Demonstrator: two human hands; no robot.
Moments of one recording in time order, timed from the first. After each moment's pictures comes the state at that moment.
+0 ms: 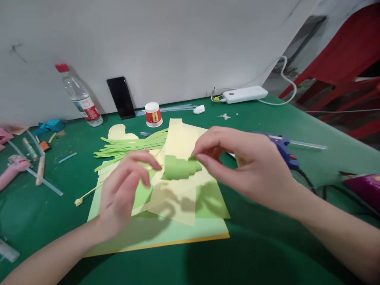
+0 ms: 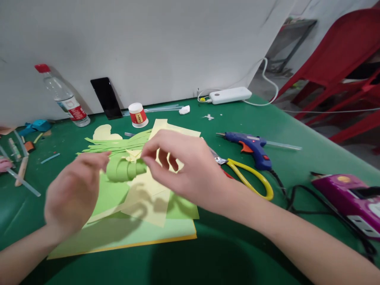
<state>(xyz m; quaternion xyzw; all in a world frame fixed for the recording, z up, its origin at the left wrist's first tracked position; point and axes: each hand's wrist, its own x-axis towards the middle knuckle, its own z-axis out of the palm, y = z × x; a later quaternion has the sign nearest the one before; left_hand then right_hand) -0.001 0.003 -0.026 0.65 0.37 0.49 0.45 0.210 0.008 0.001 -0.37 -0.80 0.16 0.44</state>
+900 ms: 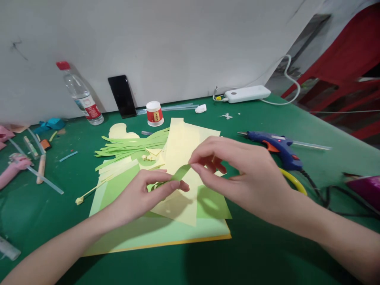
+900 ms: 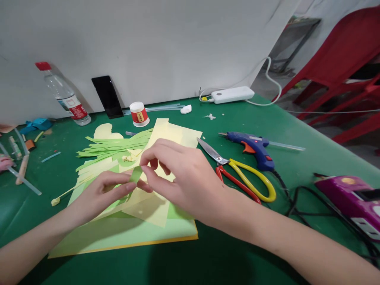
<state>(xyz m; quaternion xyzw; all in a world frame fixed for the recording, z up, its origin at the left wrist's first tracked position) 0.010 0.011 -0.016 0.74 0.42 0.19 0.48 0.202 0.002 -0.004 -0.39 -0.82 0.13 0.41</state>
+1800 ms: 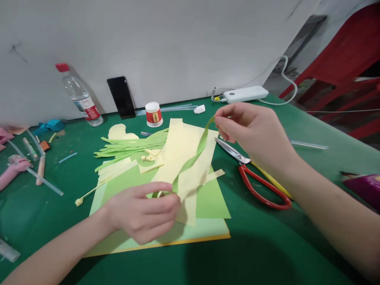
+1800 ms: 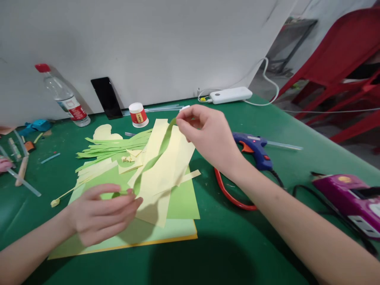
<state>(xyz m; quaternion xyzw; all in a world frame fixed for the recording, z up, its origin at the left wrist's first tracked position) -0.006 0.018 -0.034 0.95 -0.03 0.25 -0.19 0.230 0.046 -0.009 -0.53 -0.61 0.24 0.53</state>
